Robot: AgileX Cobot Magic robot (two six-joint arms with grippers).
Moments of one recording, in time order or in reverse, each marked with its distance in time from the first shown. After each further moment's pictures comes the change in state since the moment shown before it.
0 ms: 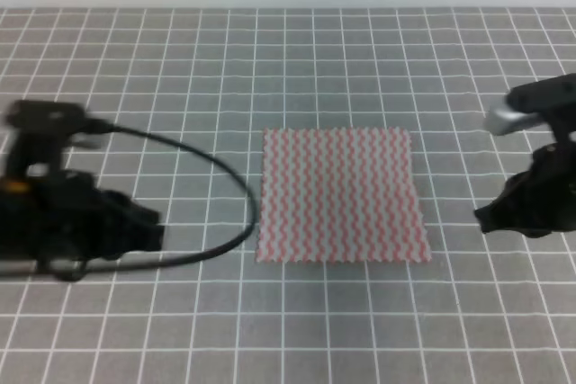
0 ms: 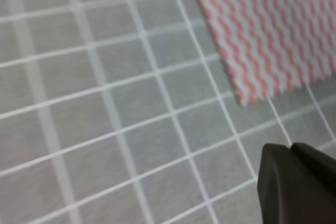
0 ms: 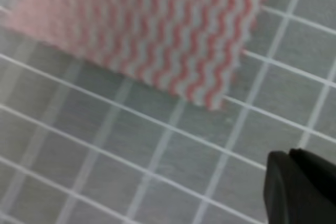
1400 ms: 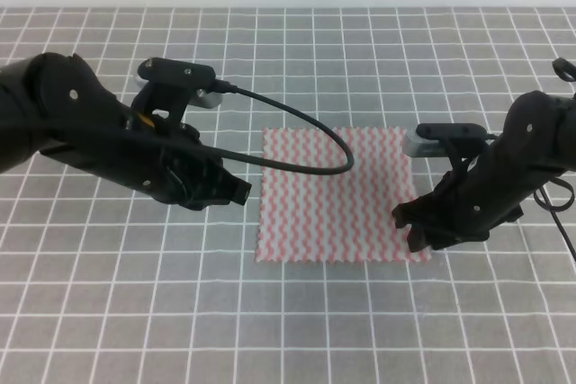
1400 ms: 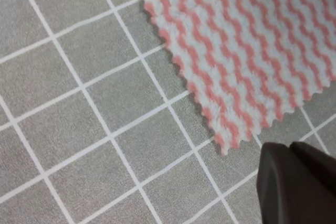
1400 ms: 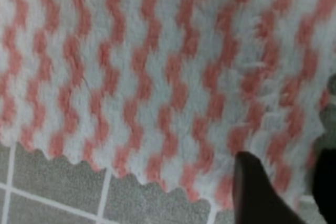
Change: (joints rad) left arm -0.166 0.410 -0.366 0.151 0.091 -0.090; right arm 0.080 0.525 -0.230 0.013 -0.033 0.180
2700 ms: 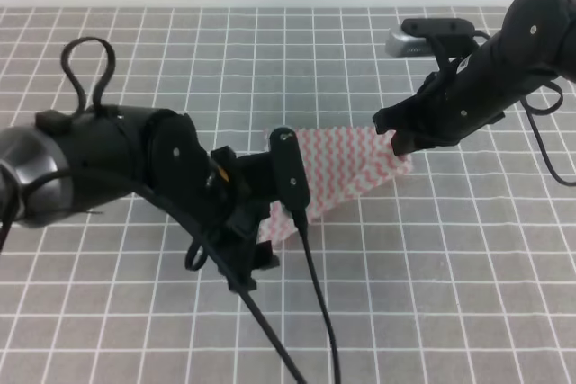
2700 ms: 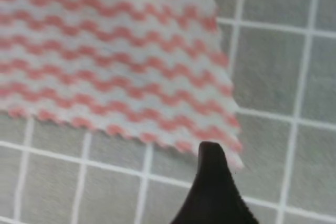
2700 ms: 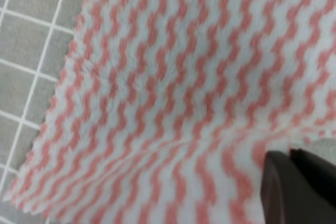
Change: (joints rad) left arm -0.161 0.140 0.000 0.134 -0.047 0.699; right arm 0.000 -0.007 -0.337 -0.029 0.117 -0.010
